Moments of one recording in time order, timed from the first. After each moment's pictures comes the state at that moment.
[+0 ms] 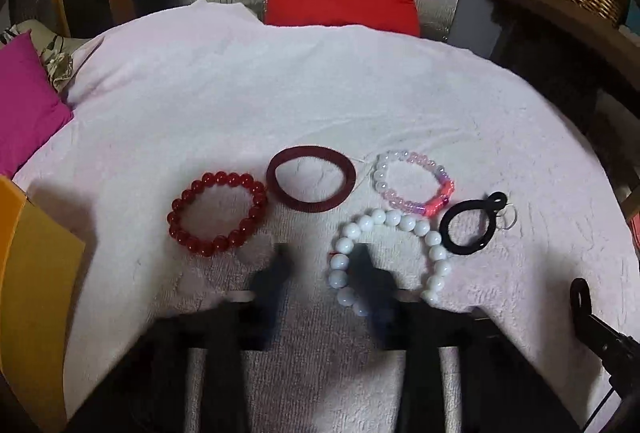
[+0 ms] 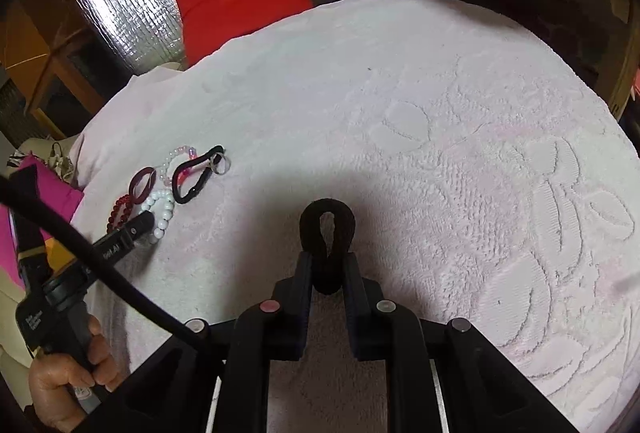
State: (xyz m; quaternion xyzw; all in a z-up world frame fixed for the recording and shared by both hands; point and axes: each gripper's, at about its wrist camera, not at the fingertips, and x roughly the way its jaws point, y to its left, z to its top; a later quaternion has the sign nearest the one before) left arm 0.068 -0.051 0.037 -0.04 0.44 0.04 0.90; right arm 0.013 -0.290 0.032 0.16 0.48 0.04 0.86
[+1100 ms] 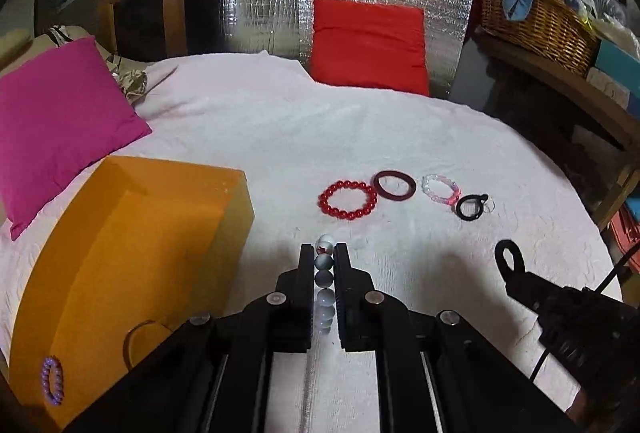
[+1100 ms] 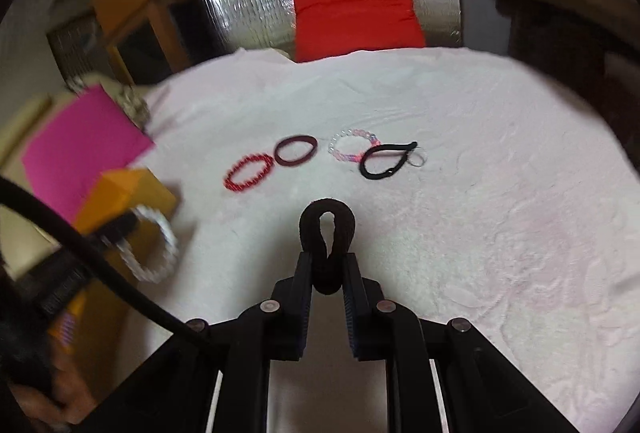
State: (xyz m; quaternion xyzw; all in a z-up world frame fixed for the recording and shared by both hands) left arm -0.062 0.040 0.108 -0.05 0.36 0.04 0.93; right arm -0.047 -0.144 0.078 0.05 0.42 0.13 0.90
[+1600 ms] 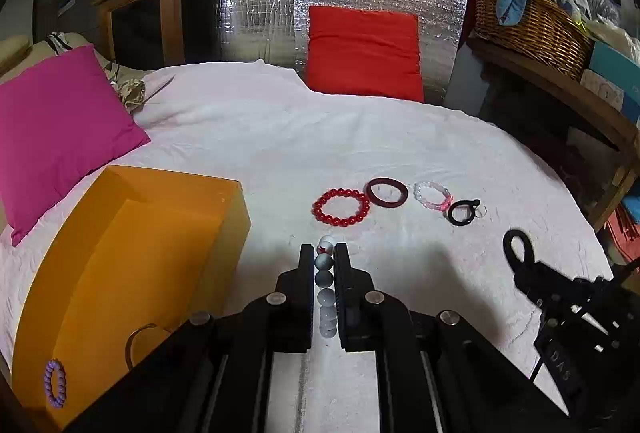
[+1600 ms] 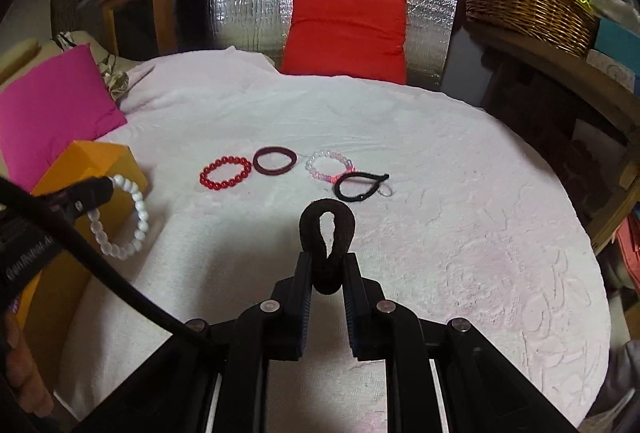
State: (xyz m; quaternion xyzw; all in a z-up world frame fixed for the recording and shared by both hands) left arm -0.066 0.033 0.114 -0.04 0.35 0.04 0.94; right arm -0.062 -0.129 0.099 -0.05 0.38 0.07 0.92
